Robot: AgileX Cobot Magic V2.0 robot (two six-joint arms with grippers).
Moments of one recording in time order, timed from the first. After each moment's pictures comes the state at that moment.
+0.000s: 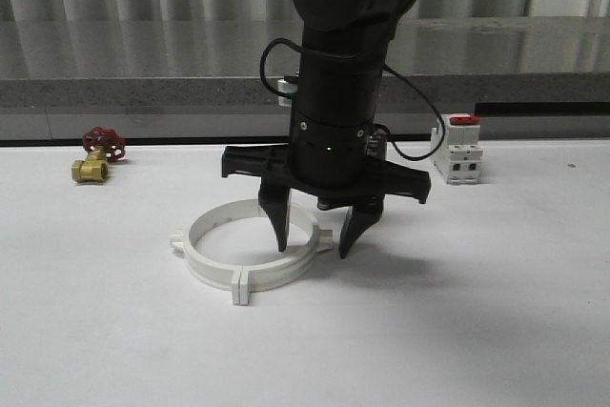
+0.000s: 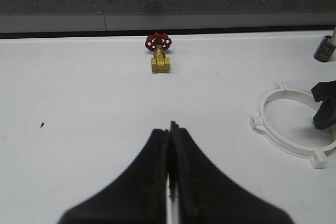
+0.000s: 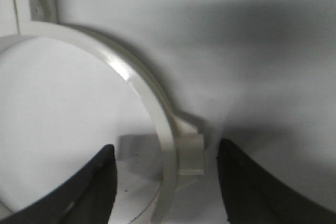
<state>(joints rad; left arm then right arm) -0.03 0.41 -0.43 -0.23 0.53 0.22 0.66 2.10 -1.51 -0.10 0.76 0.86</state>
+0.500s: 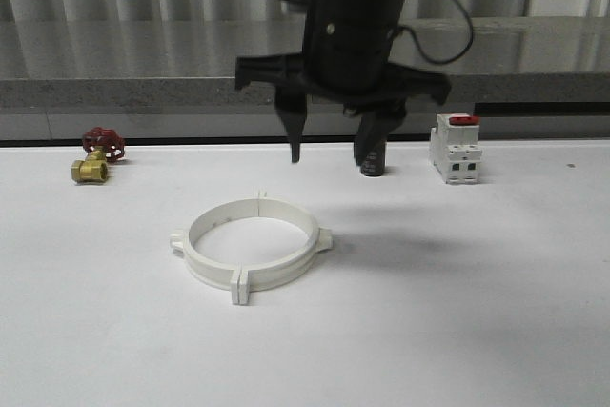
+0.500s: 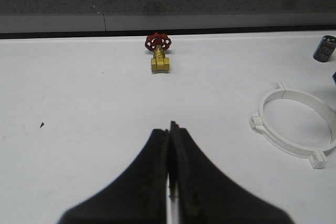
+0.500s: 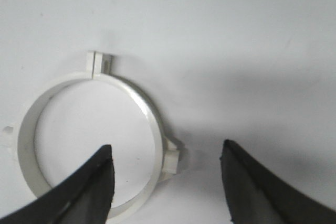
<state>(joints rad) -0.03 0.41 -0.43 -0.23 0.53 0.22 0.62 1.94 -1.55 -0.16 0.80 0.68</state>
